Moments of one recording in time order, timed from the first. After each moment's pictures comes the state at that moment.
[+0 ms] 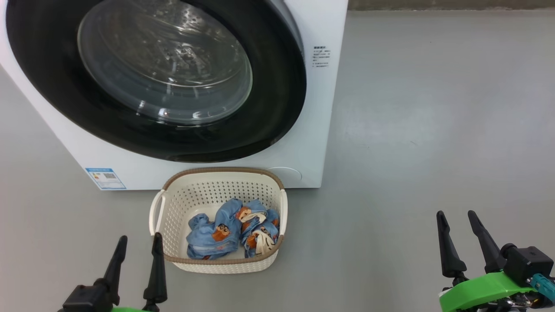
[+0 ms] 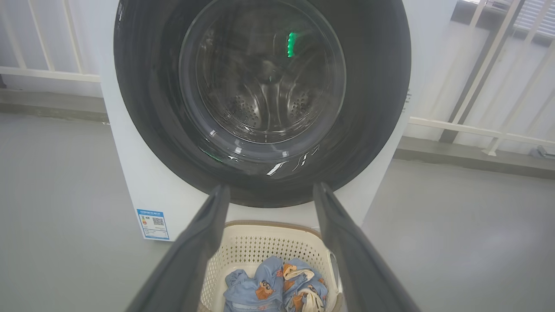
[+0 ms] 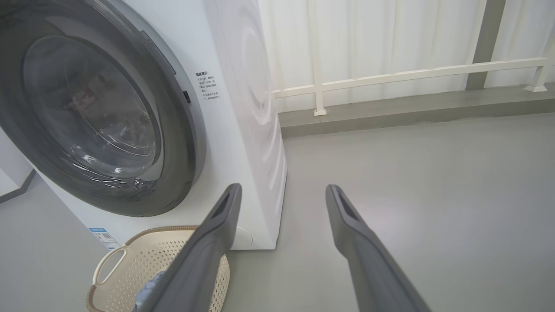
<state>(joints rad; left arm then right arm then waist) -0.04 0.04 -0.02 0.25 -0.25 -0.13 -0.25 -0.01 -0.08 -0.02 0.25 0.29 0.13 -0.25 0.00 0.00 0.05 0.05</state>
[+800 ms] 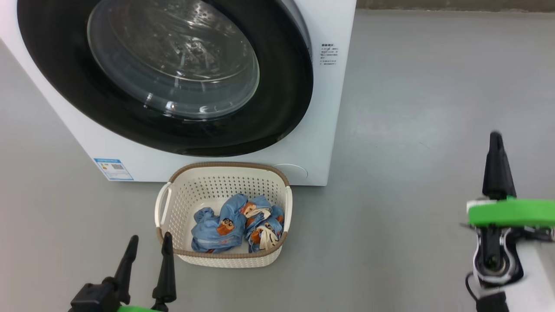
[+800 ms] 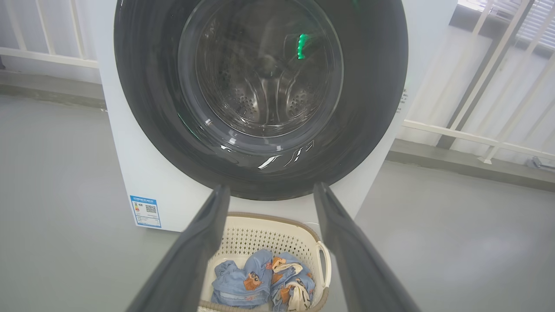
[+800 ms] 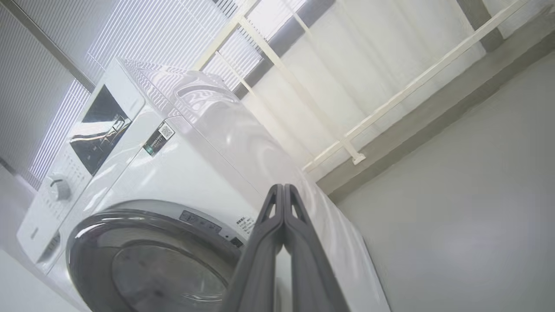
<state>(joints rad) -0.04 0.04 -0.06 0.26 -0.30 -0.13 -0.25 -0.24 -0.05 -0.11 0.26 0.75 0.12 -0.25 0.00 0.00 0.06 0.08</state>
